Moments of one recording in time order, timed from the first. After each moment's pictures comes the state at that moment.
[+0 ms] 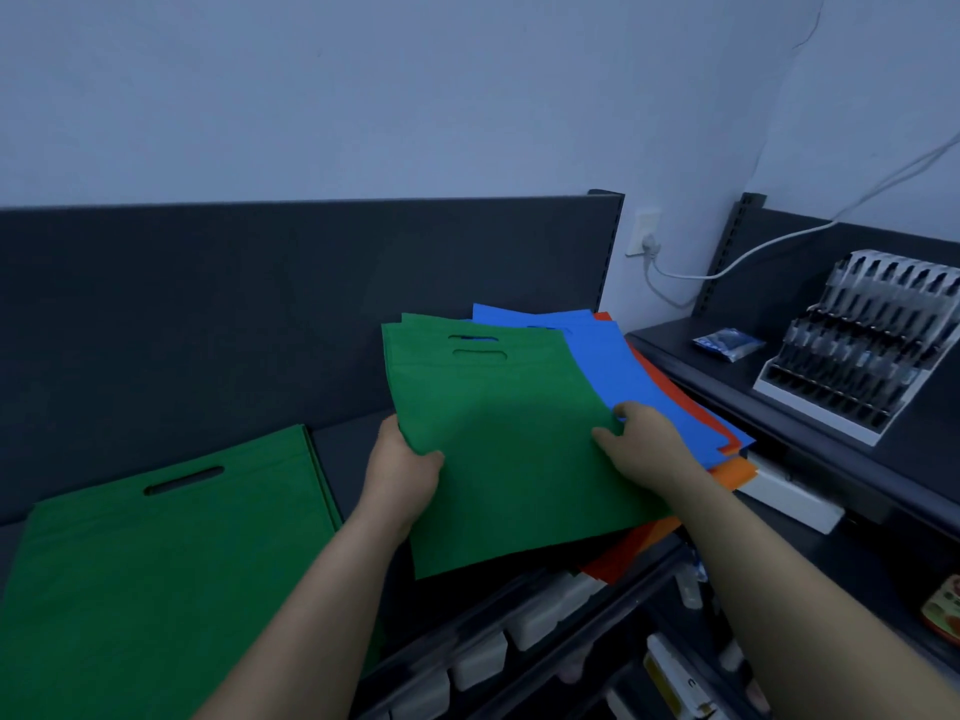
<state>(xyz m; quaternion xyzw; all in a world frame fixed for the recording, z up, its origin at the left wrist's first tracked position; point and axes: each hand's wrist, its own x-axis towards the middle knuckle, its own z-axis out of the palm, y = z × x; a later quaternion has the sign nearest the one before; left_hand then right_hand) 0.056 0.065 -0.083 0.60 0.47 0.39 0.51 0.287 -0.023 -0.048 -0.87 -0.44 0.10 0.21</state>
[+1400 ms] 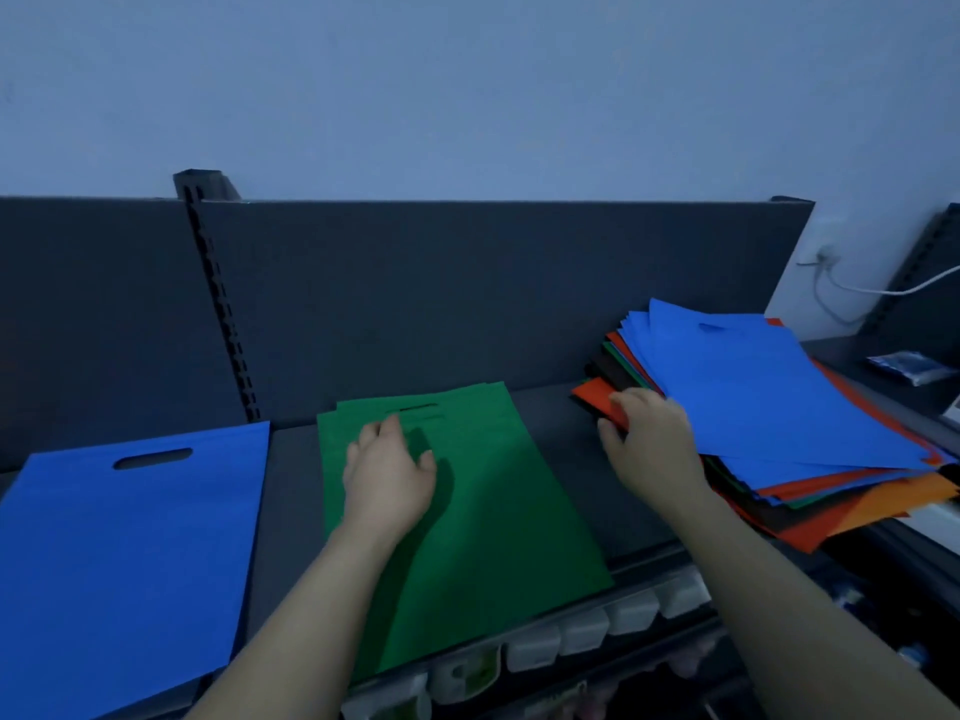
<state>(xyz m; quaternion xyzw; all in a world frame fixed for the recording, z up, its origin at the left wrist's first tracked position) -0.178 0.030 -0.081 0.66 0.66 0.29 0.19 0.084 0.002 -0.066 -0.74 -0.62 -0.11 0.24</state>
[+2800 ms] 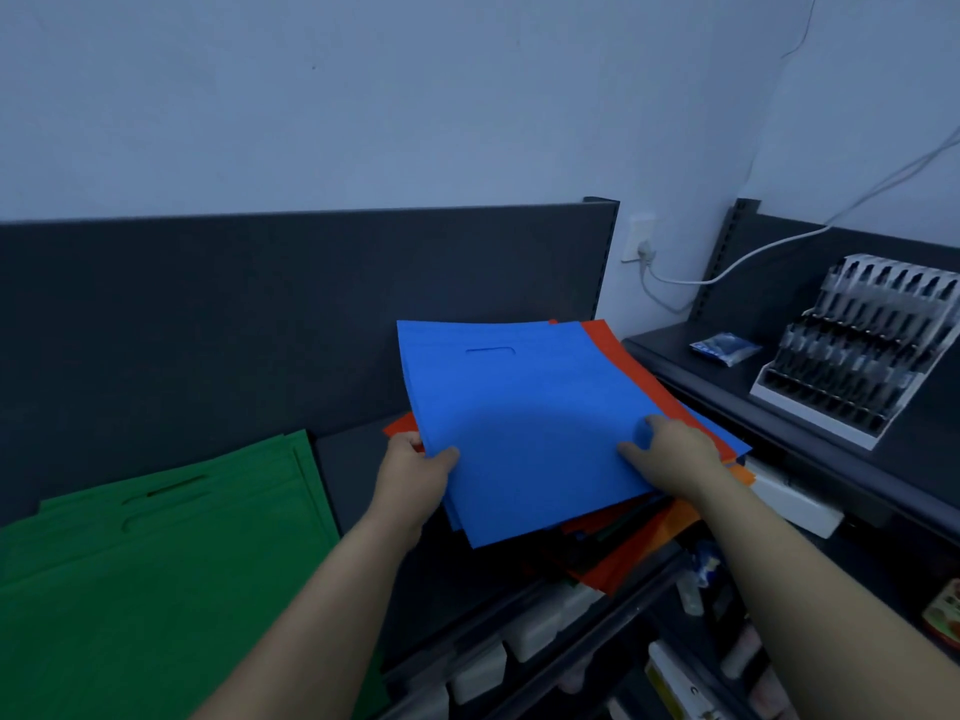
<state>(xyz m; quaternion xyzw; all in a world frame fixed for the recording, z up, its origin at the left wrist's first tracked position) 0.074 0.070 -0.085 0.55 0.46 0.40 0.57 0.327 -0.033 -0.050 -0.90 -0.44 0.04 0.07</state>
